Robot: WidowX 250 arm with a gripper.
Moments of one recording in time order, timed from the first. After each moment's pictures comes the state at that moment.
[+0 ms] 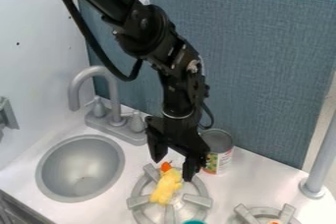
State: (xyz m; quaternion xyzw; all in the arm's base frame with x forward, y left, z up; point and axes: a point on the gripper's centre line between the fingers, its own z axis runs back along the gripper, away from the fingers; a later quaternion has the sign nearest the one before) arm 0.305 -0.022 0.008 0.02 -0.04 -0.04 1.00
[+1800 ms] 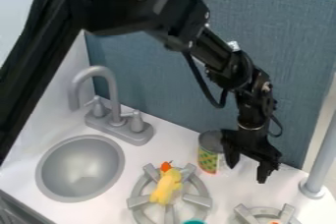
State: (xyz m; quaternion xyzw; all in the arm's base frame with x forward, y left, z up) arm 0.420 -0.096 -0.060 -0.04 -0.06 -0.06 1.00
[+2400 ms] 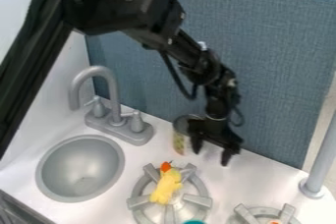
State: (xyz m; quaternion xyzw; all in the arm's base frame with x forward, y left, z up) arm 0.427 -0.019 -0.077 0.03 -0.06 0.03 1.00
